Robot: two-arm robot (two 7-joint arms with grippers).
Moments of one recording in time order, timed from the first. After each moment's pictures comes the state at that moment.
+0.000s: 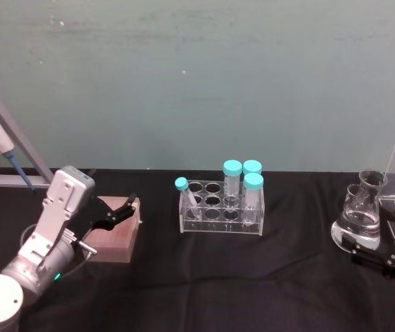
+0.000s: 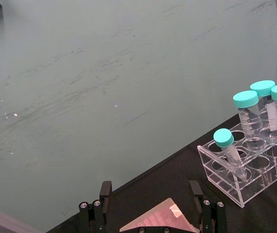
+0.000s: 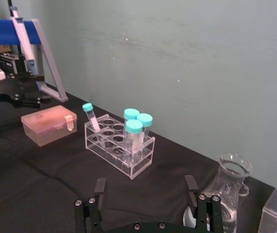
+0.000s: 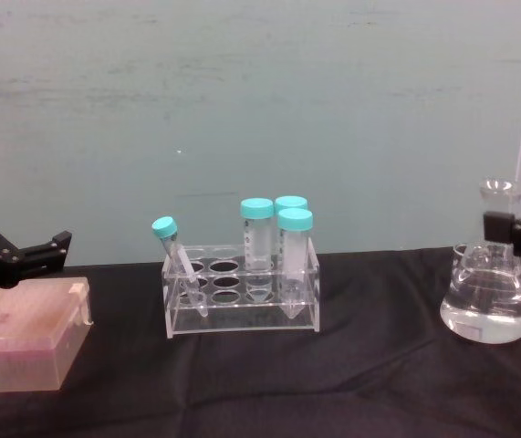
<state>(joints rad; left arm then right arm) -0.20 0.60 0.45 -1.41 -0.25 -0.12 0.03 -0.01 0.61 -0.18 -1.76 0.45 0.08 0.44</state>
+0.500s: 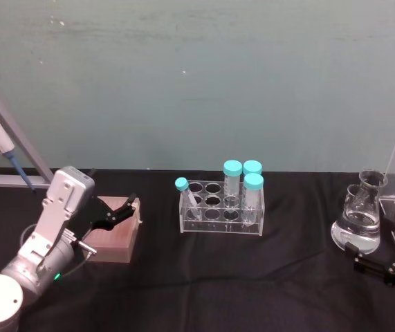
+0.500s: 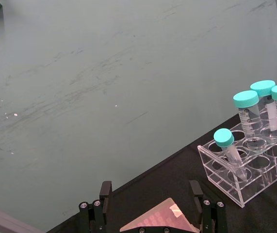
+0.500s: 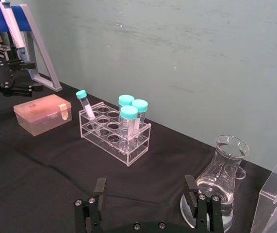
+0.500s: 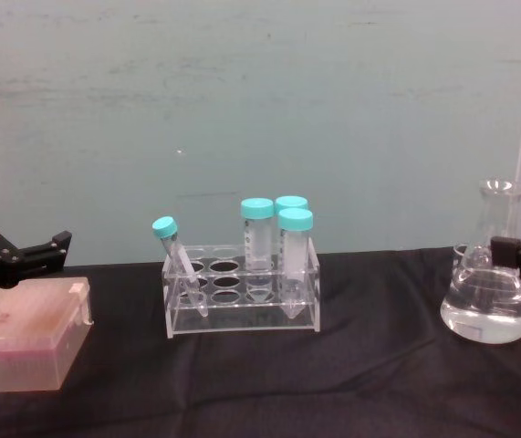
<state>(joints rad) -0.20 0.60 0.45 -1.41 -0.25 -0.12 0.03 -0.02 0.63 -0.19 -1.74 0.45 0.10 0.42</state>
